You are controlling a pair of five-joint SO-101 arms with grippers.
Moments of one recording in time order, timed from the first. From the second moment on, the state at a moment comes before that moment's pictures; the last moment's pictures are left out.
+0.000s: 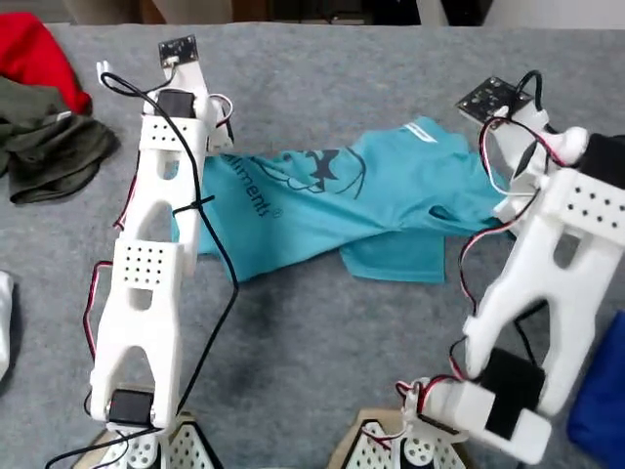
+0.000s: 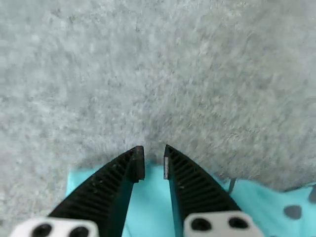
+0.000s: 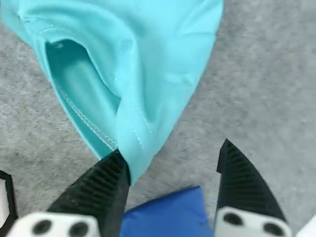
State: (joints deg) left arm 0.9 65.8 -77.1 83.4 8.6; right arm 22.6 -8.5 -8.8 98.2 52.6
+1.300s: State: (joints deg) left arm 8.8 36.2 -46.3 100.2 -0.2; right arm 8.2 -13.1 16.6 88.1 40.2
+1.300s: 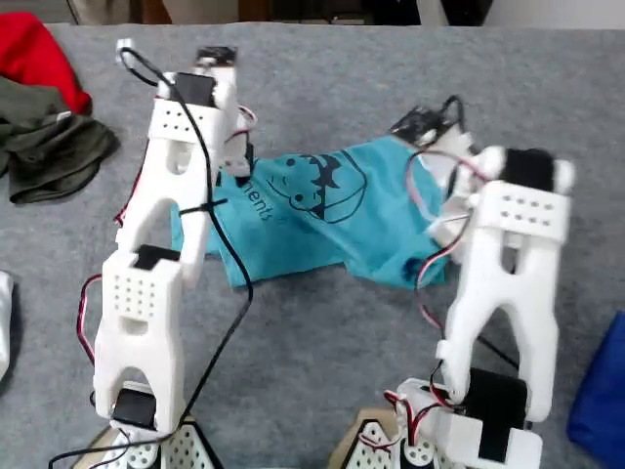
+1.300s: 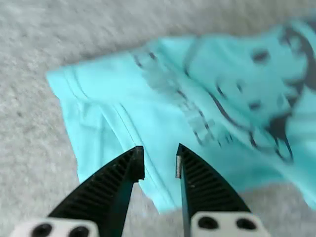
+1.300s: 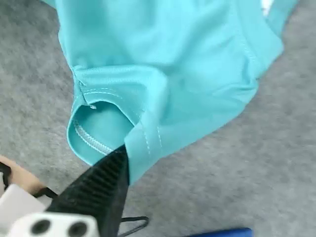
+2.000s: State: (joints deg) left arm 6.9 36.6 -34.3 99.5 -0.8; right arm 20.9 -13.1 34.9 87.3 35.4
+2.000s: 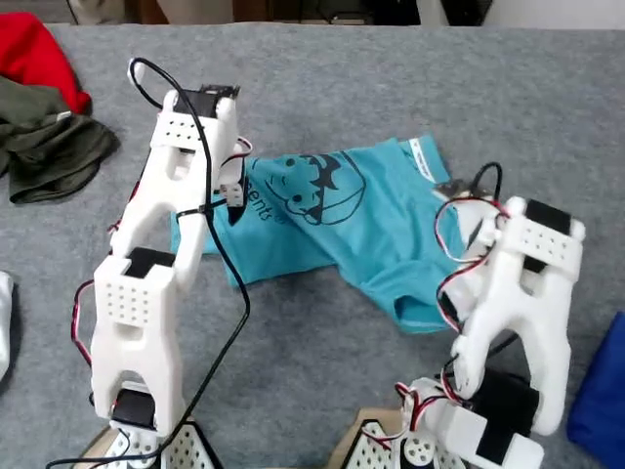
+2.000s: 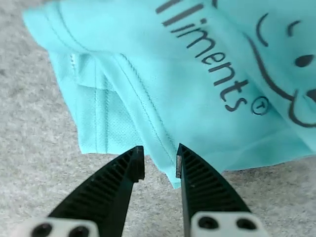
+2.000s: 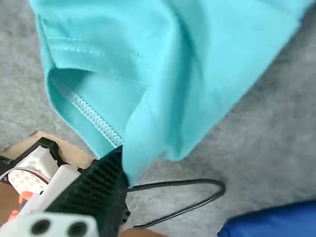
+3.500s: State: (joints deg) left arm -1.3 37.0 -34.3 99.5 -0.5; right arm 4.4 -15.3 -32.5 79.4 2.9
